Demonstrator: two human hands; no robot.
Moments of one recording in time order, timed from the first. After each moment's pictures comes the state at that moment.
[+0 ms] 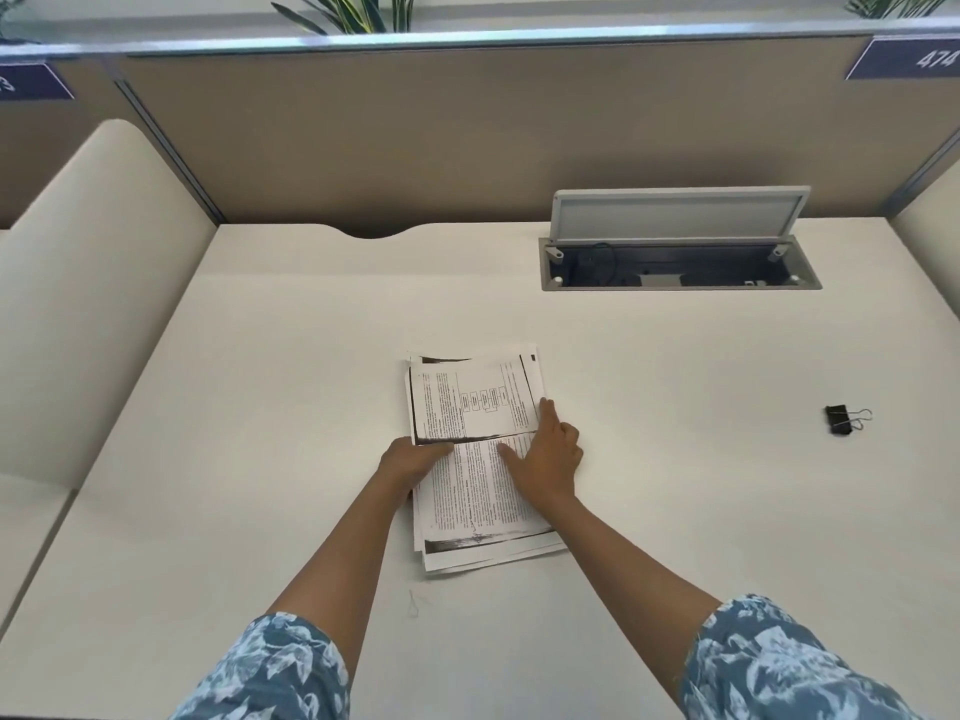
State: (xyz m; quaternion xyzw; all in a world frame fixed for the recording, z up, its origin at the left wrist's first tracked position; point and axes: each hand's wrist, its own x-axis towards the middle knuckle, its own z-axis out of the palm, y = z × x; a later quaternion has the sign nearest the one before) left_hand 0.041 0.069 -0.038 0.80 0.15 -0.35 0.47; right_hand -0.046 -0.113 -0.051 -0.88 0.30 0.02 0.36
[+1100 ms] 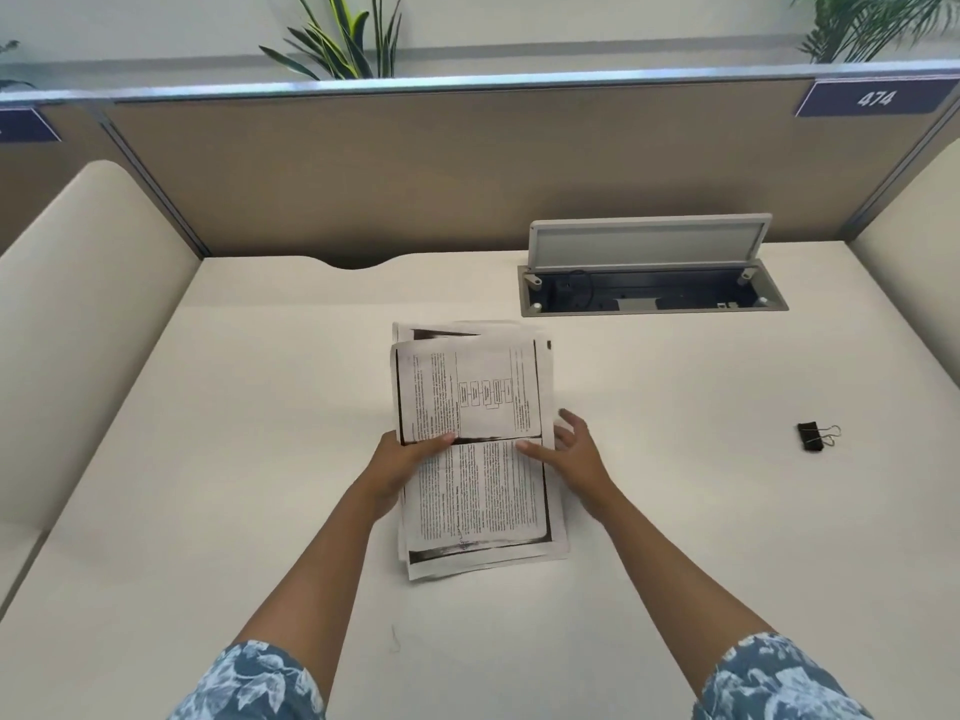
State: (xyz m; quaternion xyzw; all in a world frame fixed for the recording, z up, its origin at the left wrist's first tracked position) left_hand 0.053 0.049 -0.007 0.68 0.04 -0.33 0.66; right_hand -0.052 -0.195 -0.037 -0.65 0.28 0.03 0.71
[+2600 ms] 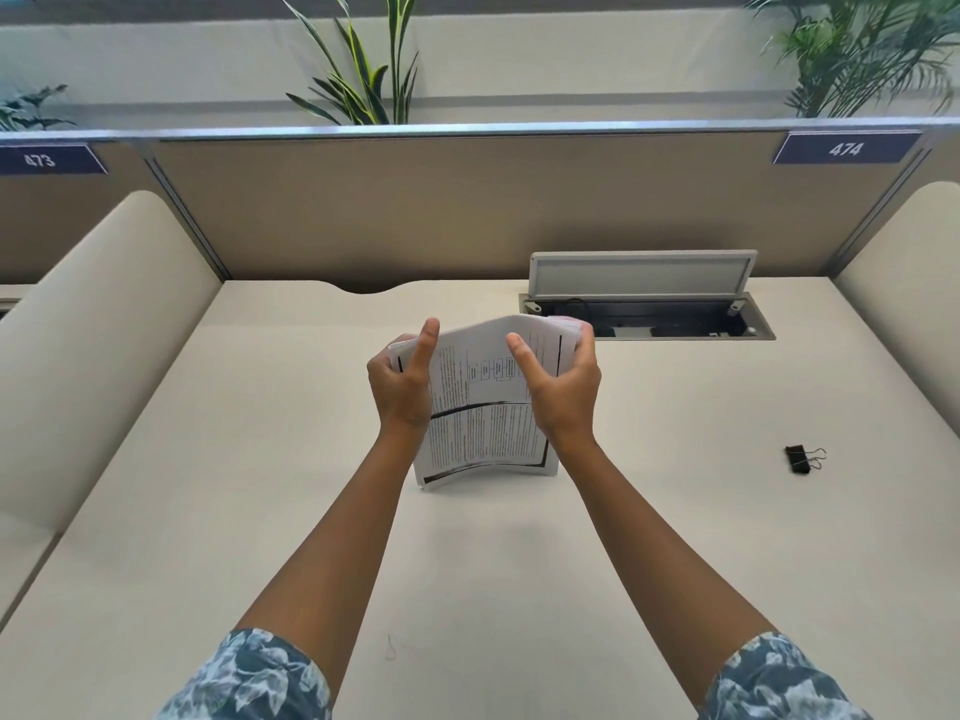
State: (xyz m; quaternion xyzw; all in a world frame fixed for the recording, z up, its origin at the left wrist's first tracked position) left_hand 0.059 -0.010 0.115 0.66 -0.02 0.02 0.75; right_hand -0.011 -0.160 0.109 -0.67 0.14 -0.35 0.64
